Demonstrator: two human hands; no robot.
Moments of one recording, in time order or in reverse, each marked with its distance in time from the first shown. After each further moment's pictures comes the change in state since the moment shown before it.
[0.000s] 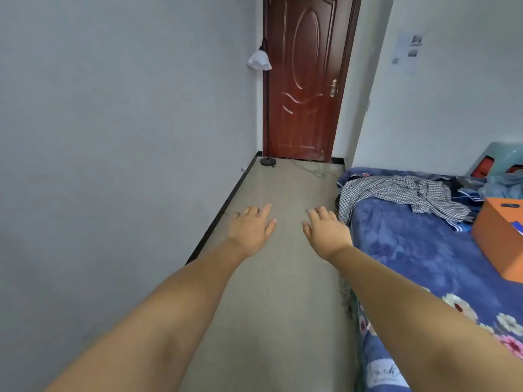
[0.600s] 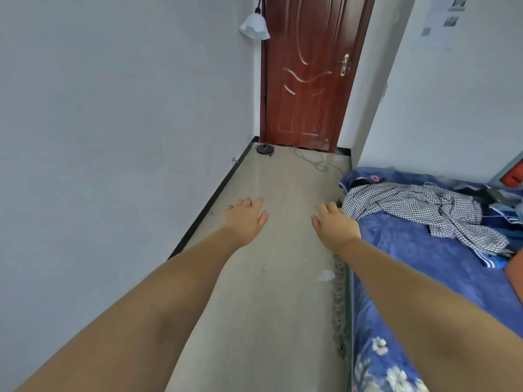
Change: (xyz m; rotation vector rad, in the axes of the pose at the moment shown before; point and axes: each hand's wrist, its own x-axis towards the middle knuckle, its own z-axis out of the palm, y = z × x) left_hand 0.315 -0.003 0.107 -0.012 -0.140 -0.056; right_hand 0.284 0.172 0.084 -0.016 -0.153 0.033
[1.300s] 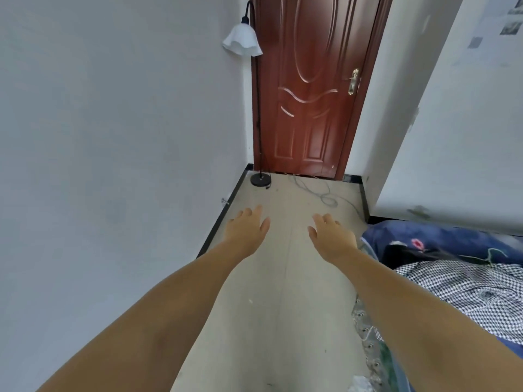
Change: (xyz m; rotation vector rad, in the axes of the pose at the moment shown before) left_hand 0.523 -0.133 0.013 -0.111 0.013 -0.043; right_hand 0.527 0.019 0.032 0.033 -0.047 0.041
